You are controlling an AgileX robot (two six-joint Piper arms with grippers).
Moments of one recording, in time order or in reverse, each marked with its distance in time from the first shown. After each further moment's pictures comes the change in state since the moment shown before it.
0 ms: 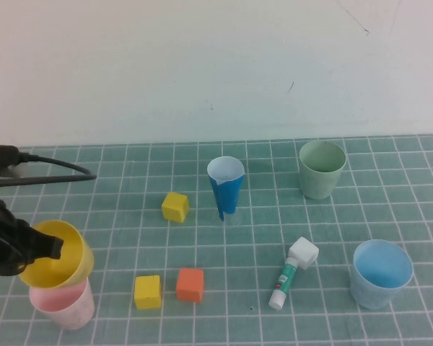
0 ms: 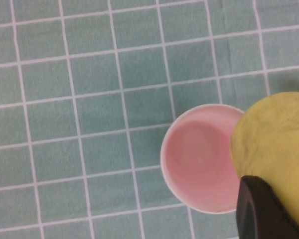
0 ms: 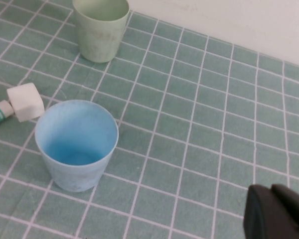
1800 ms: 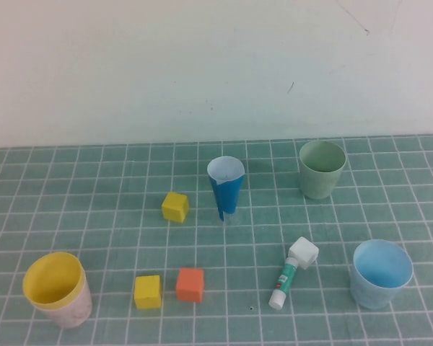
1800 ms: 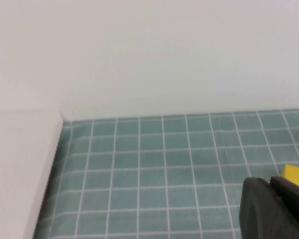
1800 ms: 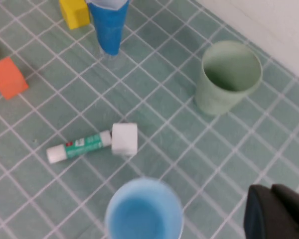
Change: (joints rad) right arm 0.073 0.659 -0.646 0.260 0.375 -0.415; left arm 0.000 -0.503 0.076 0.214 -0.265 -0.197
